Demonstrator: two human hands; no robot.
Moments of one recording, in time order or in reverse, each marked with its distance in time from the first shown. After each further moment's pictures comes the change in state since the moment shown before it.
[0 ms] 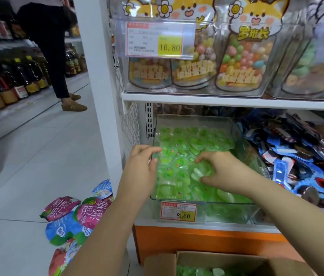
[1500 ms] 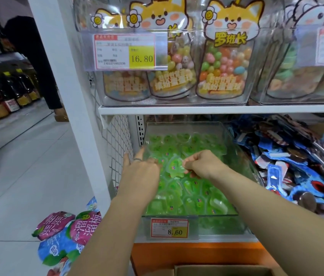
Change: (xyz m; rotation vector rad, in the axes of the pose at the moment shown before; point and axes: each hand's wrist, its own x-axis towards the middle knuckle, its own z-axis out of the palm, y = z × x) left_hand 0.033 0.025 0.020 0.827 -0.348 0.197; right_hand 0.058 0.006 0.014 0.799 0.041 0.317
